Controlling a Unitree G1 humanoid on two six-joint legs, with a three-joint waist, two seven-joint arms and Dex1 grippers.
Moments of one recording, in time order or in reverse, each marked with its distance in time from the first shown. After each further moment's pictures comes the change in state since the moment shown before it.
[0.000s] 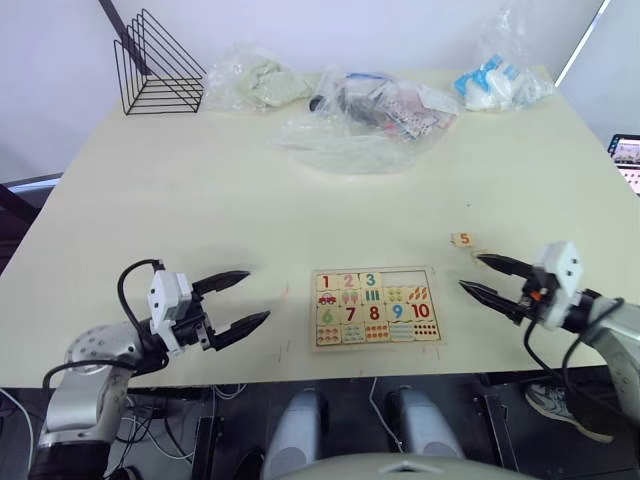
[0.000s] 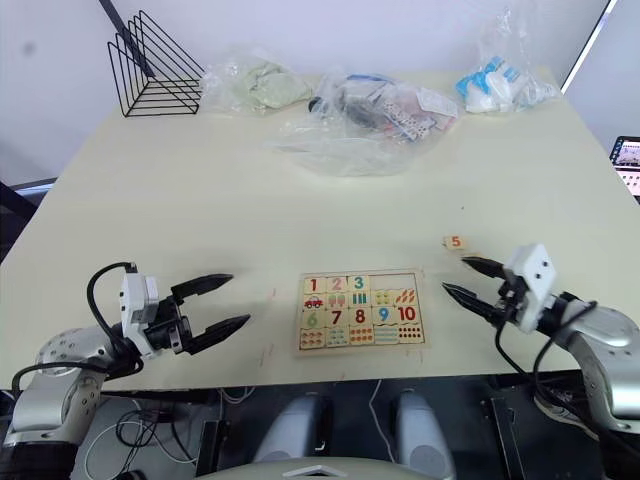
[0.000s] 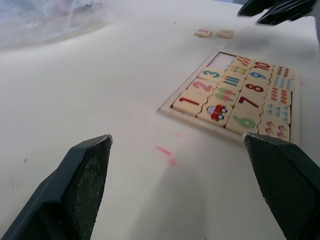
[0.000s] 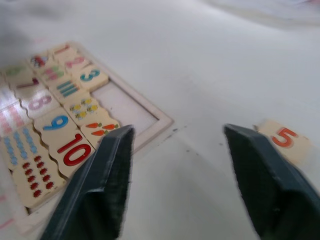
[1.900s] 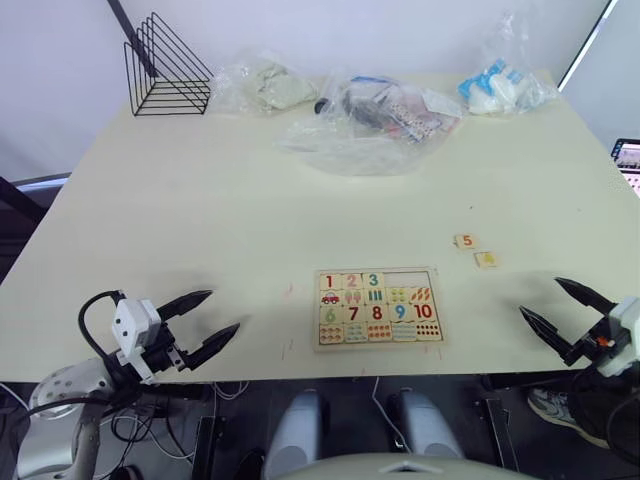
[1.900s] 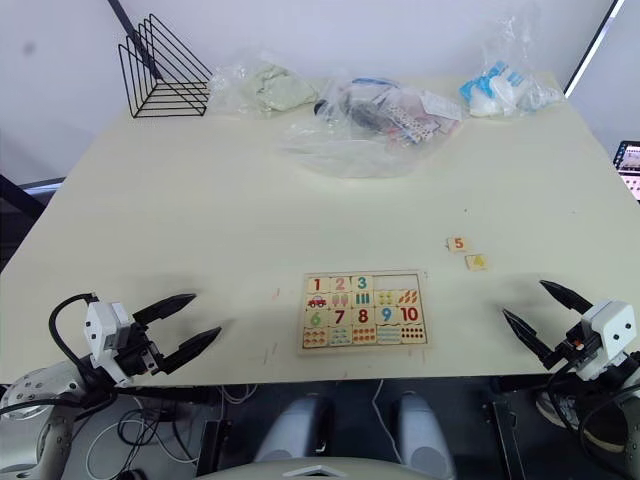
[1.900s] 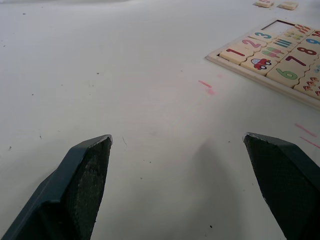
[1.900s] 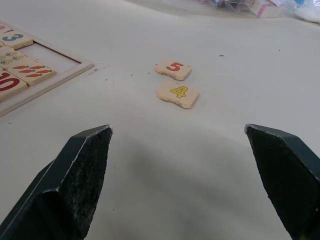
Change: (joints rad) left arm 0.139 -0.036 0.114 0.044 0.022 -0.084 0.057; right arm 0.182 0.055 -0.157 0.295 0.014 -0.479 0.008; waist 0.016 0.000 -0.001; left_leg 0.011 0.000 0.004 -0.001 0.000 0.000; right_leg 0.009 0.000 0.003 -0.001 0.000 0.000
